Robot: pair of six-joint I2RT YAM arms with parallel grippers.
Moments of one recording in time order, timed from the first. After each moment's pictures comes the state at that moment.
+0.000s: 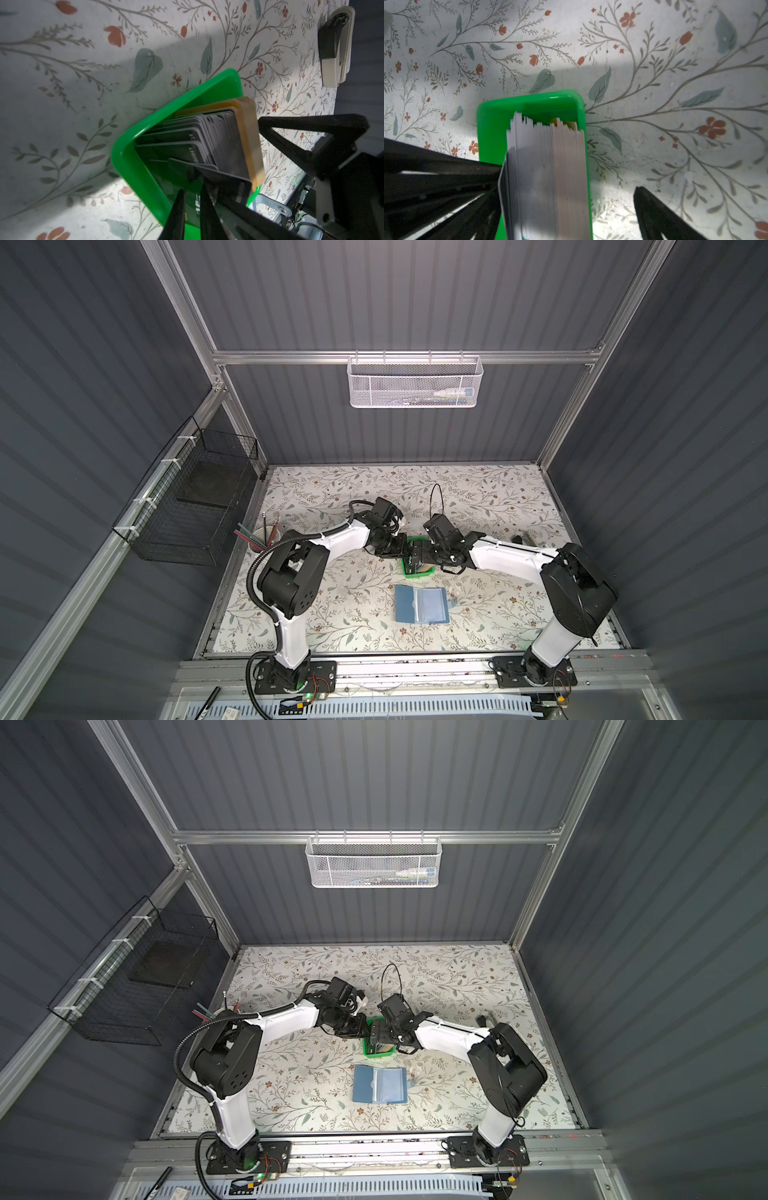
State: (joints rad) left arm -0.61 1.89 1.24 -0.46 0.49 -0.42; right arm 0.70 1.70 1.00 -0.31 0.06 0.68
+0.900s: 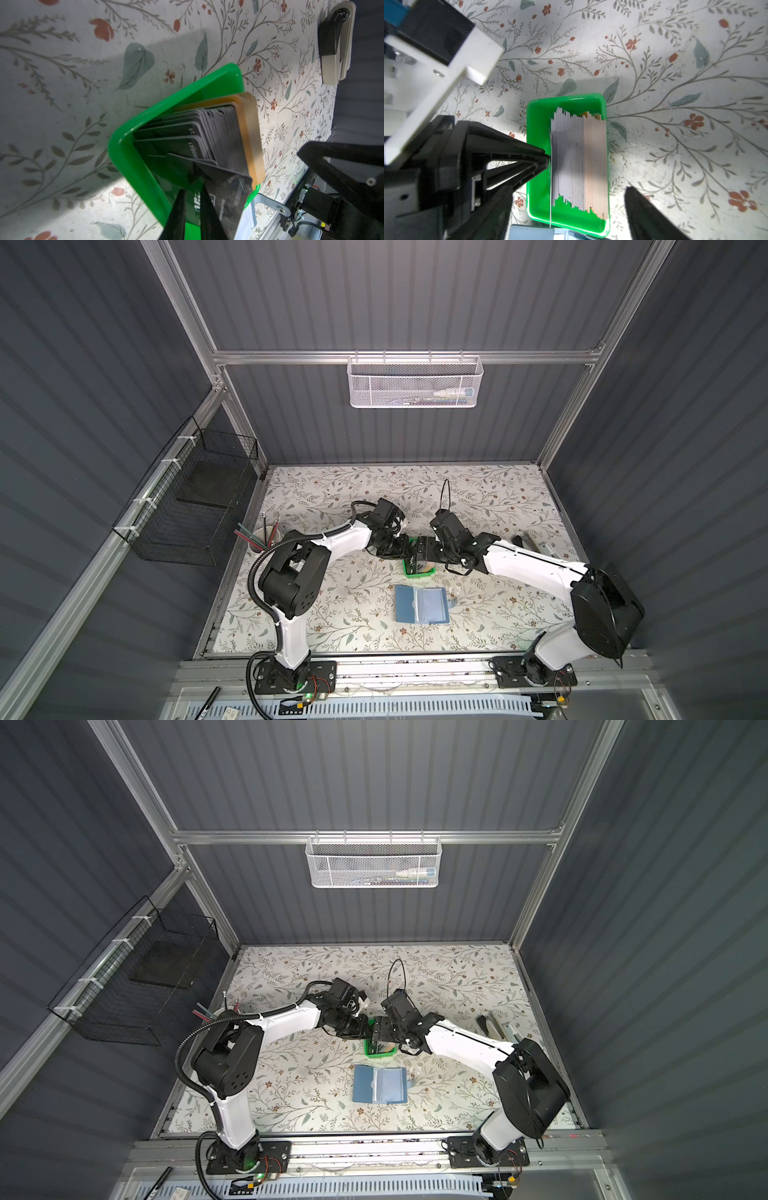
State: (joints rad) left arm -0.63 1.90 1.24 -0.46 0.49 -0.42; right arm 0.72 1.54 0.98 -0.34 0.05 0.71
